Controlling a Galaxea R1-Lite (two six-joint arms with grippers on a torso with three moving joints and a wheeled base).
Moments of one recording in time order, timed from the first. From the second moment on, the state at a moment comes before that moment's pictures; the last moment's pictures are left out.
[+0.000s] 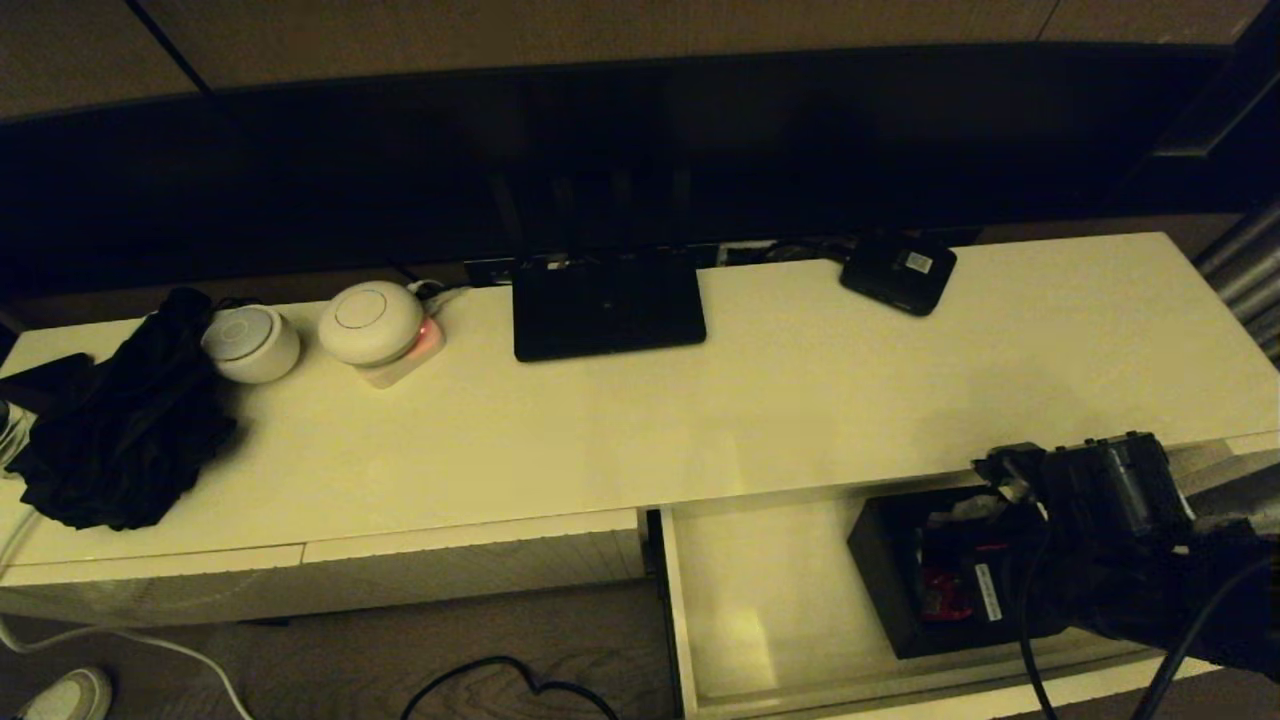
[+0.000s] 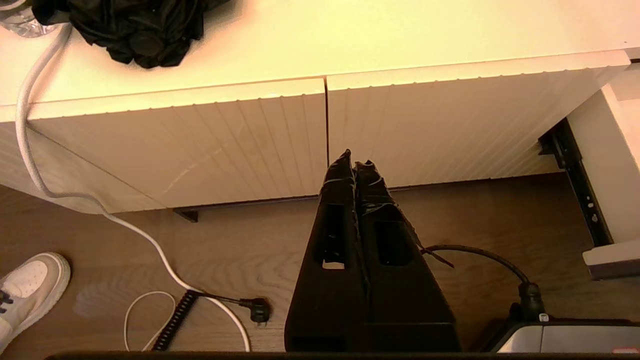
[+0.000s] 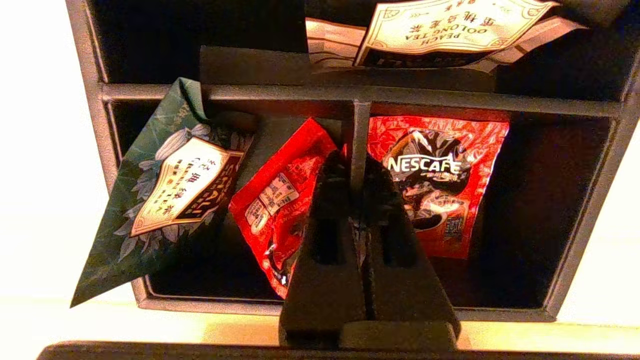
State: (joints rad) left arm 0.00 0.00 0.00 0.00 0.00 0.00; right arm 0.26 1.70 -0.57 -0.36 -0.15 0.10
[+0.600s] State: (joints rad) left arm 0.00 0.00 0.00 0.00 0.00 0.00; right arm 0.26 1.76 -0.58 -0.42 -0.14 0.11
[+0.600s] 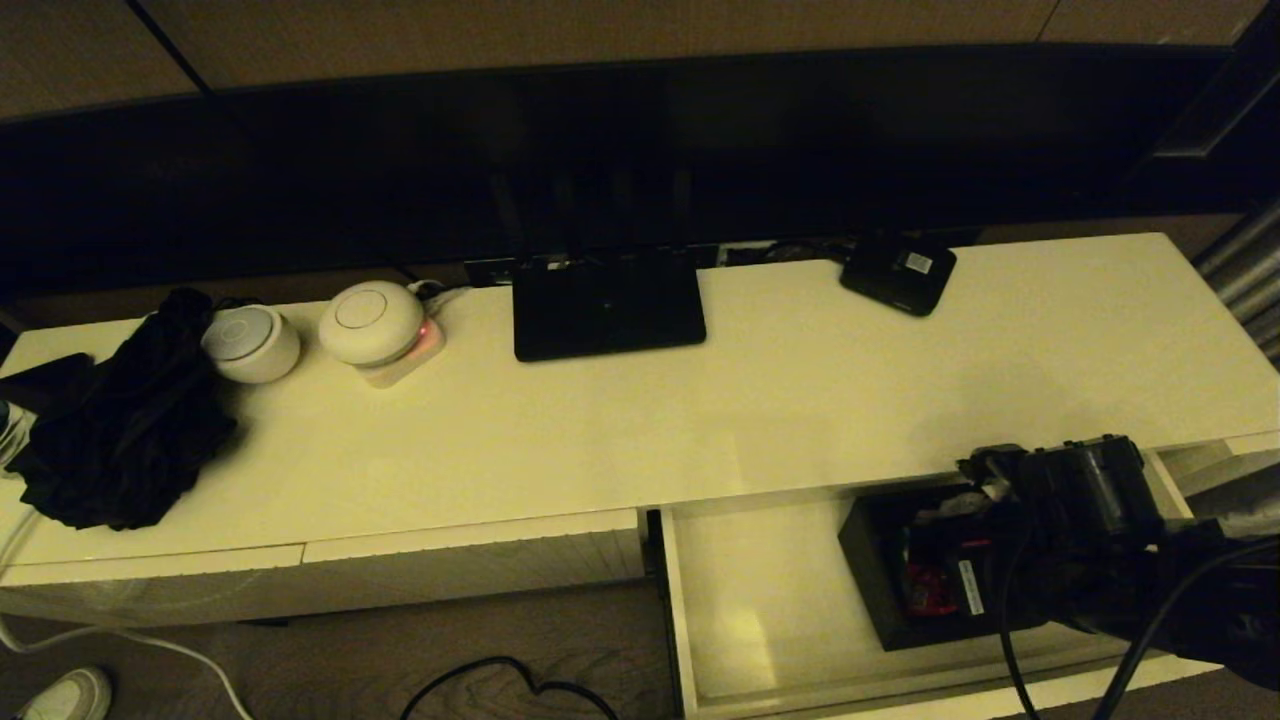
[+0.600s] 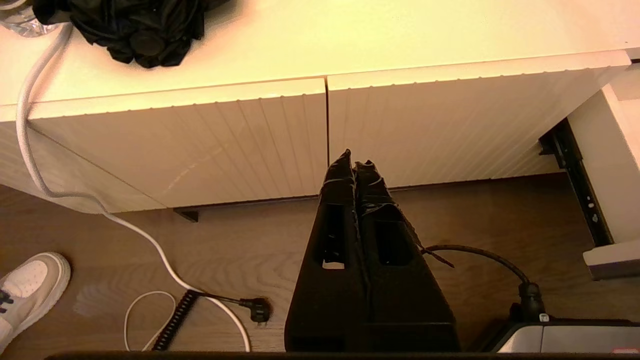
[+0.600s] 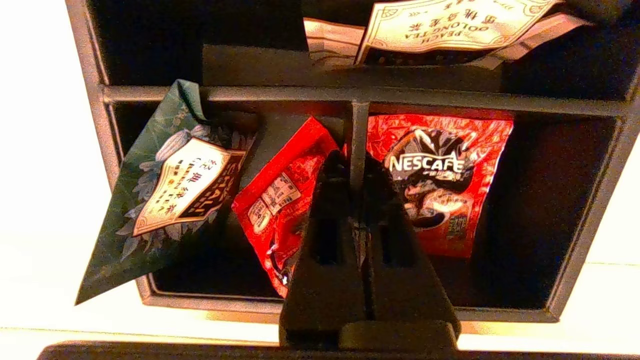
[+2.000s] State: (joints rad) left arm 0.00 0.00 0.00 0.00 0.00 0.00; right arm 0.26 1.73 -0.57 -0.43 -0.14 0.09
